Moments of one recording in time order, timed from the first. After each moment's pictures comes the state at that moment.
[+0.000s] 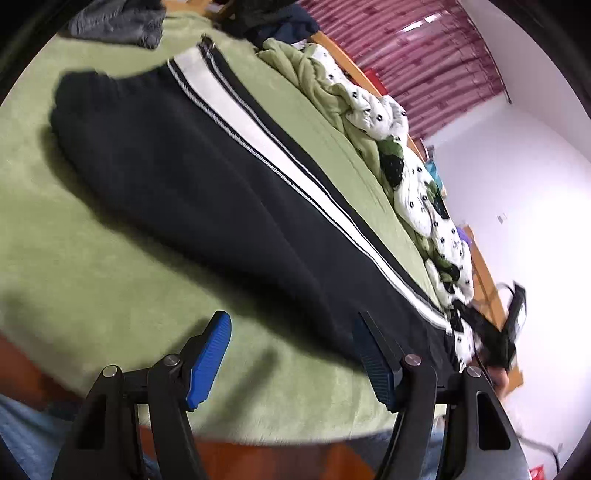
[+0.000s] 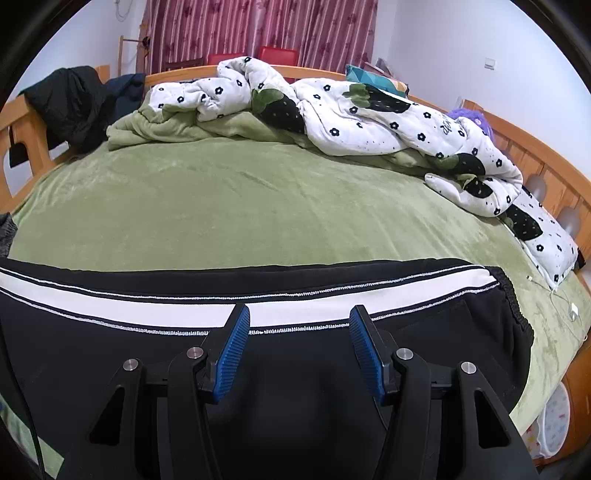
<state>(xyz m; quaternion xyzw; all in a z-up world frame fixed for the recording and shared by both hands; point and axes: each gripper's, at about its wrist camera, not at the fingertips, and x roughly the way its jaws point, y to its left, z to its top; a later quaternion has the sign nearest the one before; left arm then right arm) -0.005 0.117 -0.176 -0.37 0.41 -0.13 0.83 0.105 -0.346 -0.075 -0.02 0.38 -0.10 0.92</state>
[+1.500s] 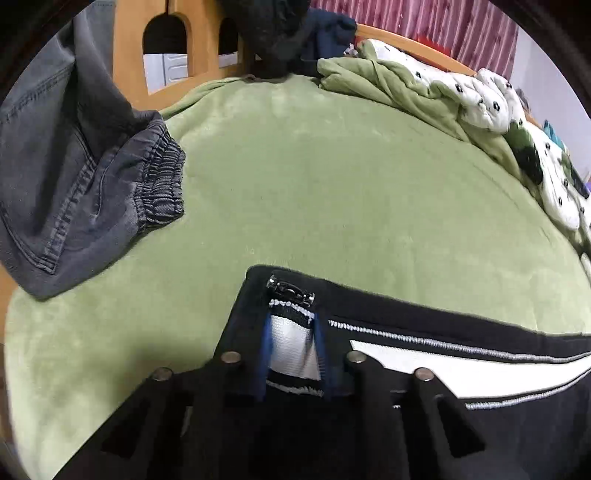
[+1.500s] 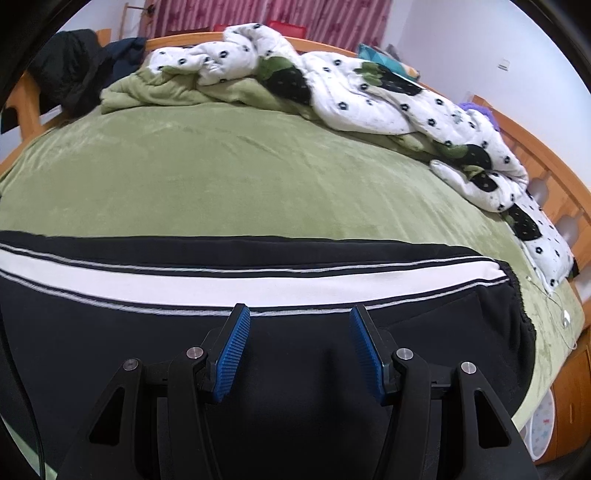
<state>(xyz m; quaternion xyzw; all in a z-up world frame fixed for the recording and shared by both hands) 0.208 0.191 -0.140 -0.10 0.44 0.08 0.89 0.130 -0.344 -0.112 -0.06 0.42 -0.13 0.90</state>
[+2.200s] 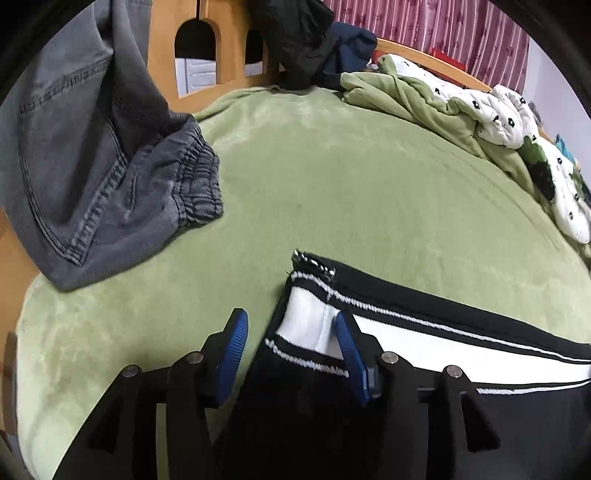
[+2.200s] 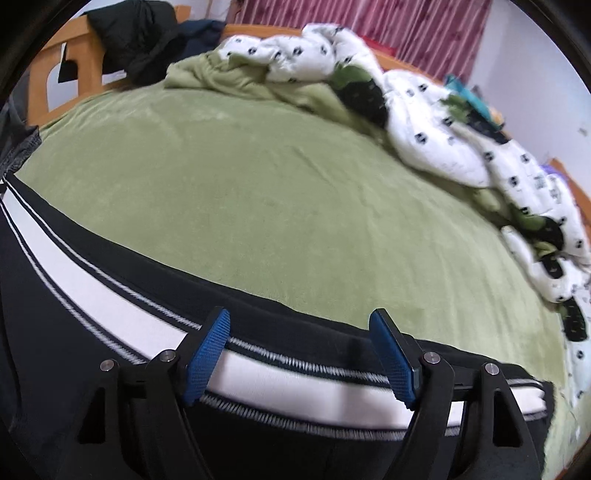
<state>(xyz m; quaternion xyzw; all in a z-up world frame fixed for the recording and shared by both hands) 0.195 0.208 -0.139 -0.10 0.43 0.11 0.89 0.232 -0.368 -0.151 -0.14 0.43 0.06 0.89</state>
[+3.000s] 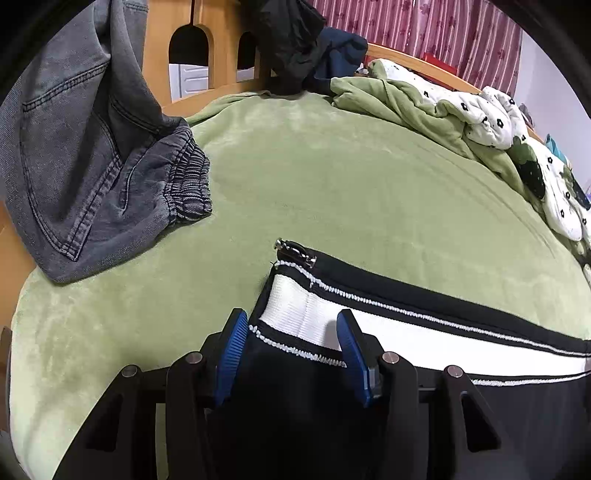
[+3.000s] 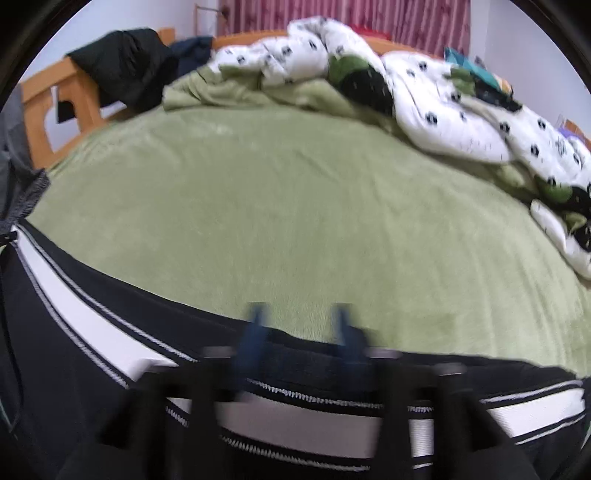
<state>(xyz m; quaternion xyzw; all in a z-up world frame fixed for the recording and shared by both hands) 0.188 0.198 -0.141 -0.09 0.42 0.10 0.90 0.237 -0.382 -0.134 -0.07 0.40 0.09 0.91</state>
